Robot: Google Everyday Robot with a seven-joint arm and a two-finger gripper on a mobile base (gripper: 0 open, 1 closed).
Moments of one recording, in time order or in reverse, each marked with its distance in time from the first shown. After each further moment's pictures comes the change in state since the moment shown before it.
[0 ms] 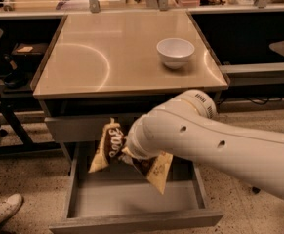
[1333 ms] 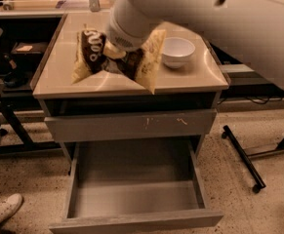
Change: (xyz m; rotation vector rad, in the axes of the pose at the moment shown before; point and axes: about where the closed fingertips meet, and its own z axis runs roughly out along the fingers) arm -0.168 -0.151 -0.137 0.209 -0.091 -0.226
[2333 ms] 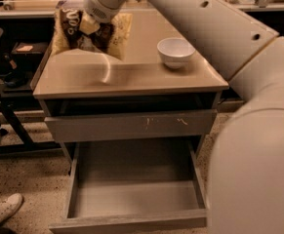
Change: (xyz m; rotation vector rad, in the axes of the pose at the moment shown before) arm -0.072 -0.083 0.098 -0.096 -0.152 -0.015
